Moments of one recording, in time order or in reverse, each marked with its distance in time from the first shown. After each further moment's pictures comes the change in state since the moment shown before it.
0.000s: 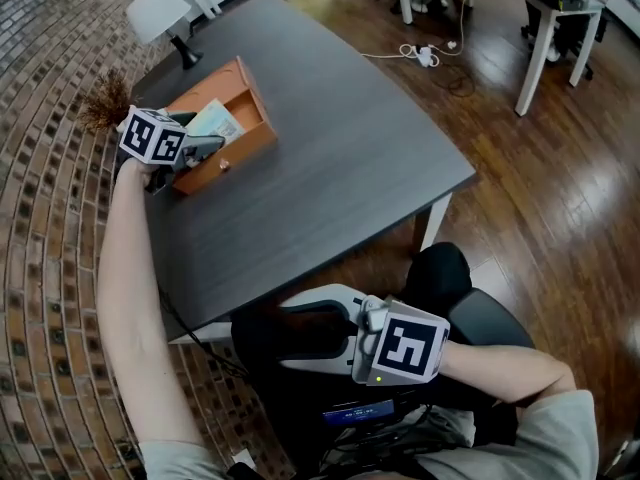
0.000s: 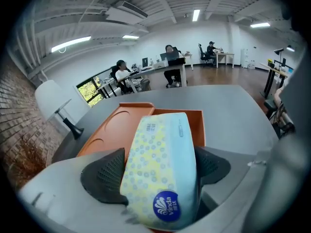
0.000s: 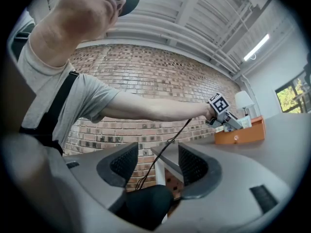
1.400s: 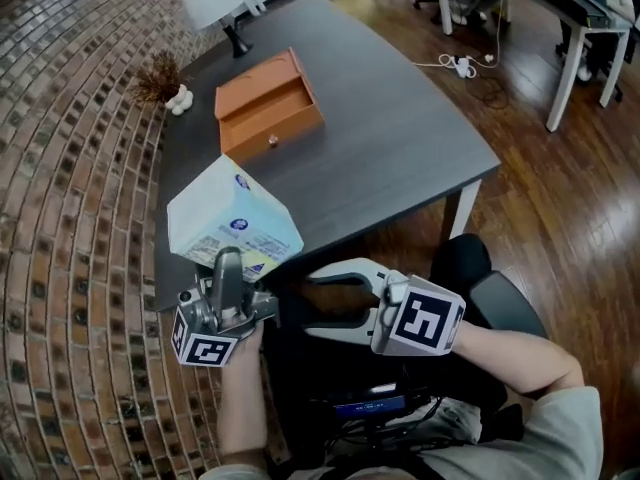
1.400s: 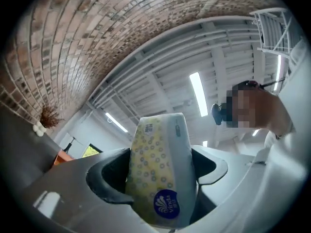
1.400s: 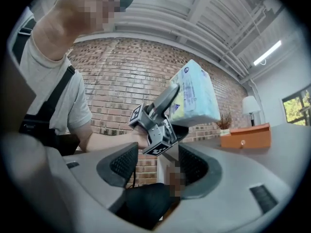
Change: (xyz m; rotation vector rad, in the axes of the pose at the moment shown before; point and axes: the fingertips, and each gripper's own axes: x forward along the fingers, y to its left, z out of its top) left arm -0.275 -0.266 -0.013 -0.519 -1.524 0.031; right arm 0.008 0.023 -0.005 -0.099 0.032 0.025
